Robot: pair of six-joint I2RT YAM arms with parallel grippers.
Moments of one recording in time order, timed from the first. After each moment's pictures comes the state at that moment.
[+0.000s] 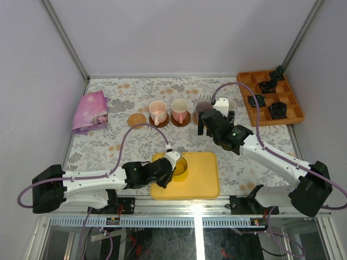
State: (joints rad) left arm -1.22 1.14 0.57 -0.33 -0.20 -0.48; right arm 0.77 1.28 1.01 -0.51 0.61 0.52
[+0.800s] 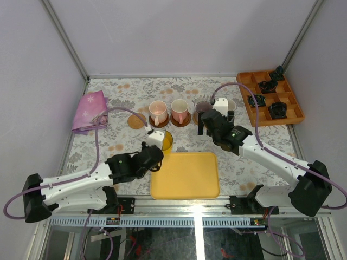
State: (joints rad) left arm -1.16 1.00 0.73 -0.54 -0.57 -0.51; right arm 0.77 1.28 0.99 -0.47 0.62 0.50
